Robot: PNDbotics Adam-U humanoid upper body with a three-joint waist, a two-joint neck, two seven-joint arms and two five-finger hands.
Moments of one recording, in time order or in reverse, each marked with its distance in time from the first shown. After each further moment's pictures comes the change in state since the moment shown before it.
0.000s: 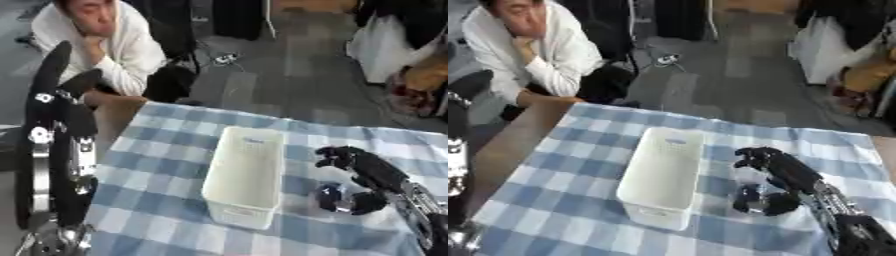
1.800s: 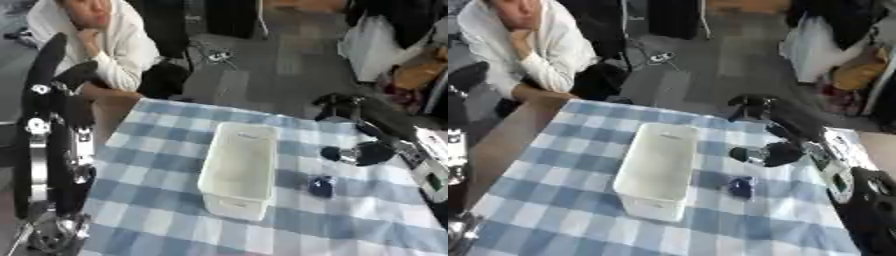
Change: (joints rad) left arm 0.027 0.010 0.006 0.000 -0.001 0.005 0.000; right arm -0.046 -0.054 0.052 -0.177 -0.257 -0.007 0.151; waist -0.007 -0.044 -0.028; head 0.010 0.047
